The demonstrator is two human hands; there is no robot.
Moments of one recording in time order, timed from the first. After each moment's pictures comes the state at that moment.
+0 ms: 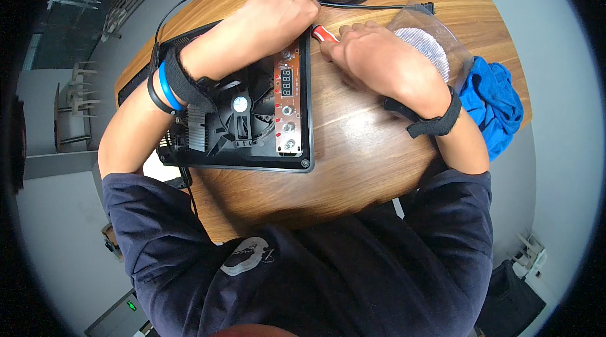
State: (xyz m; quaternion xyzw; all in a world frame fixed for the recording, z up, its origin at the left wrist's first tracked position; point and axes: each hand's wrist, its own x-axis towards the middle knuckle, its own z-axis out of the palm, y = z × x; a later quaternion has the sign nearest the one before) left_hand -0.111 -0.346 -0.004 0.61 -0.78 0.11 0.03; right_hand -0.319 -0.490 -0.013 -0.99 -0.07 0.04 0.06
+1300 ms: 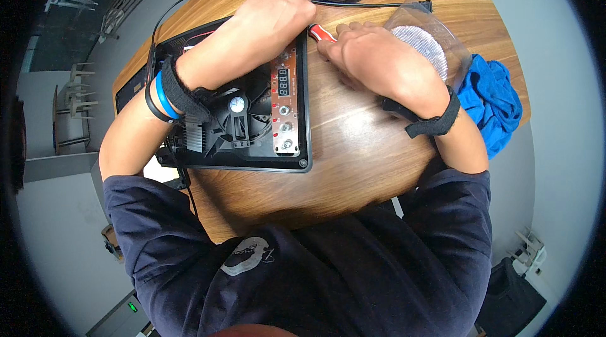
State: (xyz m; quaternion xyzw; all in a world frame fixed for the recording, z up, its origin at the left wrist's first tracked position) left_hand -0.118 -0.330 0.002 0.61 -0.78 0.11 0.10; right_hand -0.321 -0.488 -0.016 -1.00 -0.07 0.02 0.05
